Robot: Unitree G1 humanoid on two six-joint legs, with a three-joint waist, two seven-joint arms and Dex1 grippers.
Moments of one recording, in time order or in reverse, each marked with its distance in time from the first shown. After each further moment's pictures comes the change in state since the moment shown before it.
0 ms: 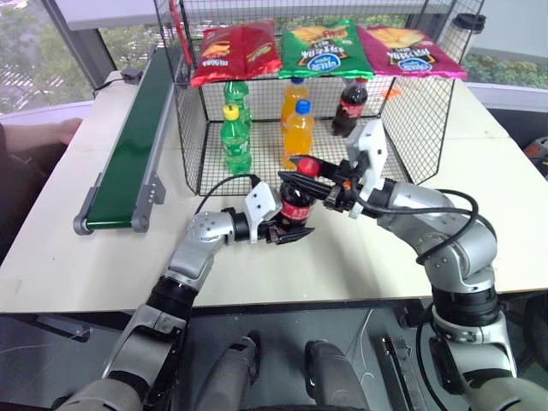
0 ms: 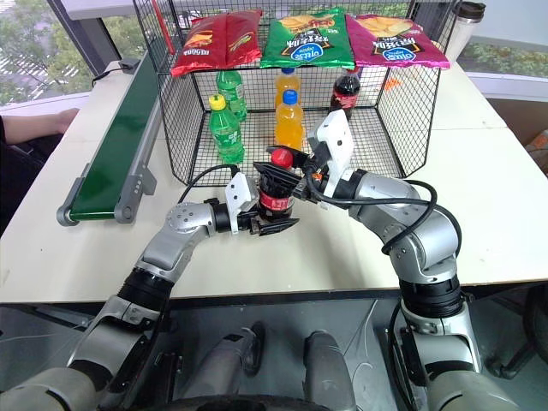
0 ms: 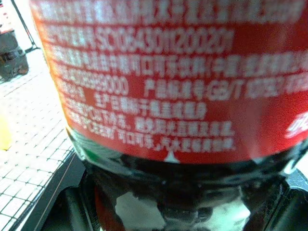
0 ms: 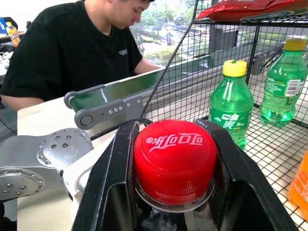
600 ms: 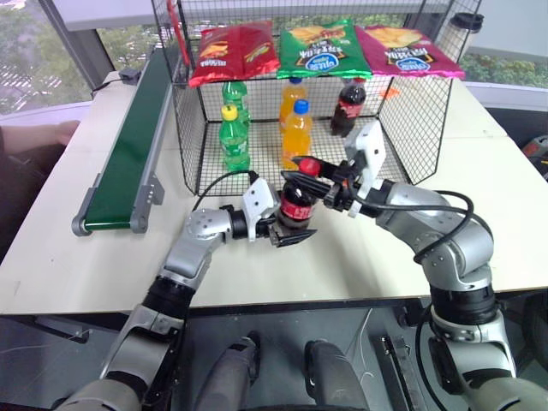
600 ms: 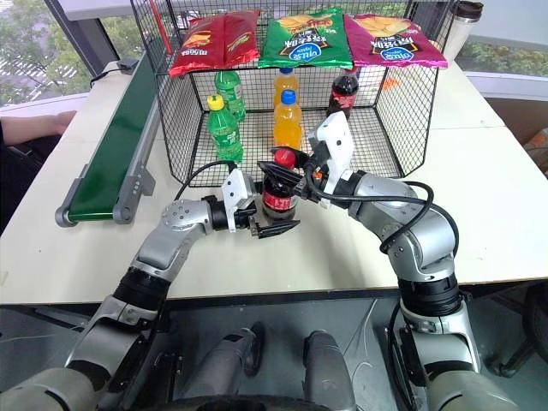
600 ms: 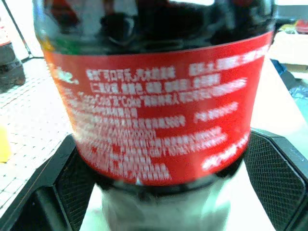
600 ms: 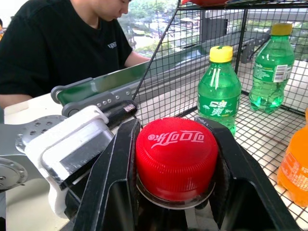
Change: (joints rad) left arm 0.023 0.046 0.017 -0.093 -0.015 0.048 -0.009; right arm -0.005 0.003 0.004 0.046 -0.029 0.001 -0.049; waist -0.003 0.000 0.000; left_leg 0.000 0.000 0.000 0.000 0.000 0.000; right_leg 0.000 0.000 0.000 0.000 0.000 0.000
